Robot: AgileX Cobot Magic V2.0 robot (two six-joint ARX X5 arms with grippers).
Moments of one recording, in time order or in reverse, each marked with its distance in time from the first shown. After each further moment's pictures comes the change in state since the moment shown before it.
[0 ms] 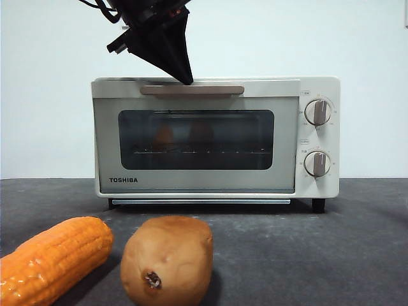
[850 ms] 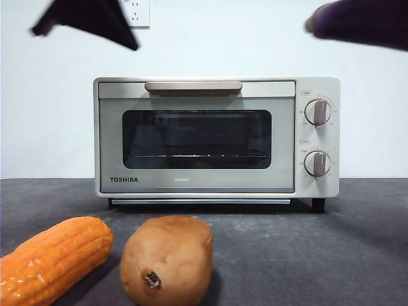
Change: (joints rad) left arm 0.150 -0.298 -0.262 0.164 0.150 -0.197; right arm 0.000 0.232 0.000 0.012 -0.238 -0.010
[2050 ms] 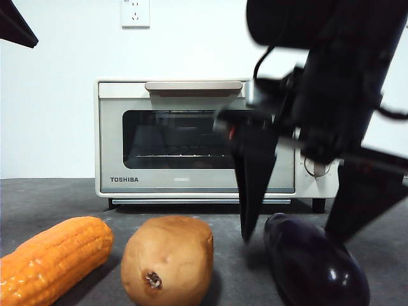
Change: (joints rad) left arm 0.274 -0.543 -0.484 0.076 0.105 -0.109; right arm -0.006 0.587 -0.203 0.572 -0.184 0.592
